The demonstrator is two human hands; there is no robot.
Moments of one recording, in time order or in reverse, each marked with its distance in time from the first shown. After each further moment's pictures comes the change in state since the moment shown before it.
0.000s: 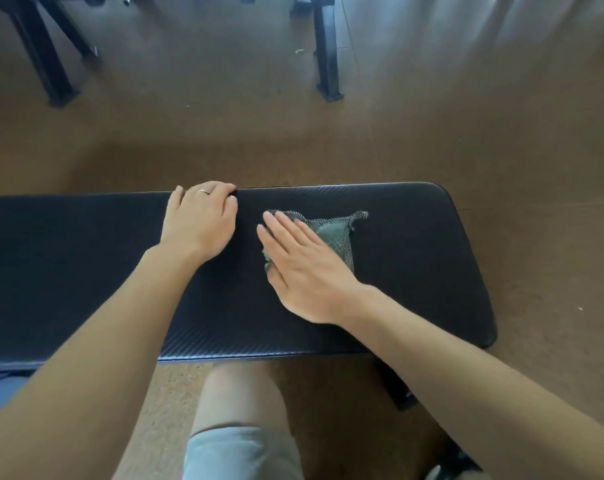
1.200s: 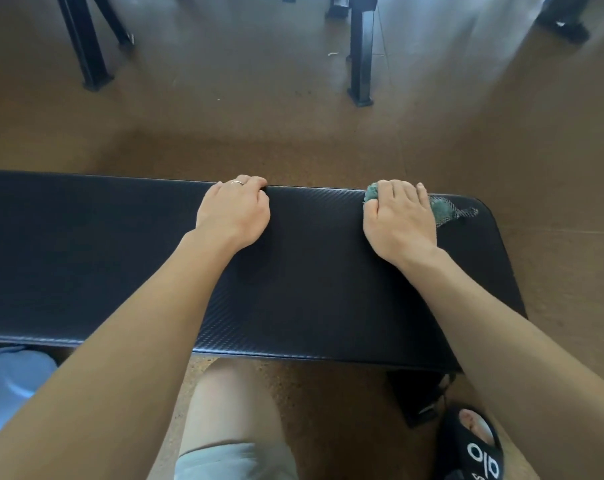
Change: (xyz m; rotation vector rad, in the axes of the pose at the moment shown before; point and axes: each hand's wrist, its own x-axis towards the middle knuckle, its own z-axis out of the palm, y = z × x) left_hand 0.003 -0.002 -0.007 -0.066 -0.054 -0.066; right_hand 0.036 0.084 -0.023 -0.048 0.163 0.564
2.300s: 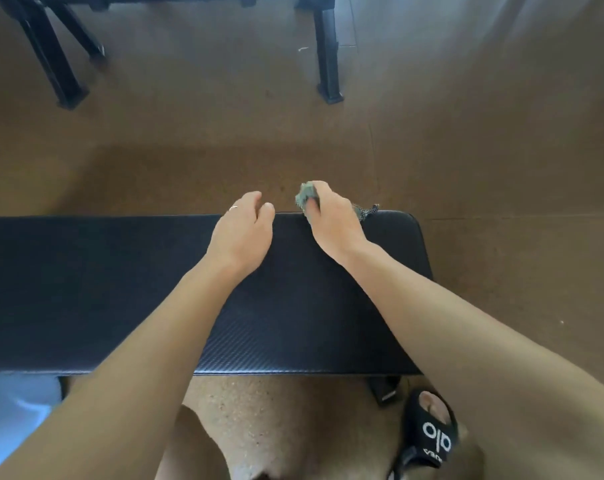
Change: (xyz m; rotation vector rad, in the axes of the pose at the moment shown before) left_hand -0.030 0.122 -0.028 -0.444 -0.134 -0.137; right_hand 0.020 0.006 -0.042 0.614 -0.069 -0.005
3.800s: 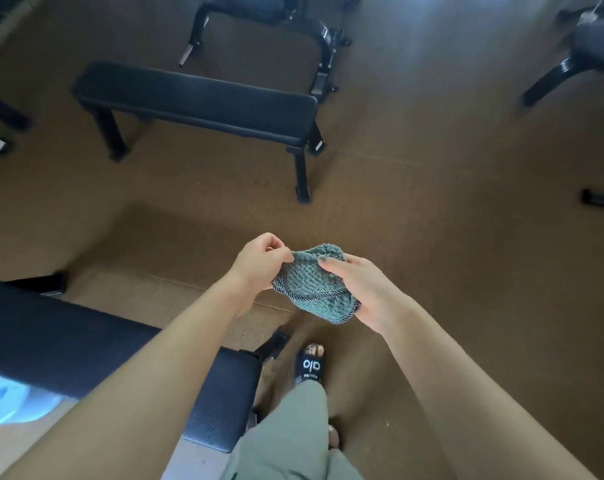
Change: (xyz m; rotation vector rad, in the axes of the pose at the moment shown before) left_hand 0.079 0.593 -0.128 -0.557 -0.044 -0.401; right_hand 0.185 -0.145 -0.618 0.806 -0.563 0.668
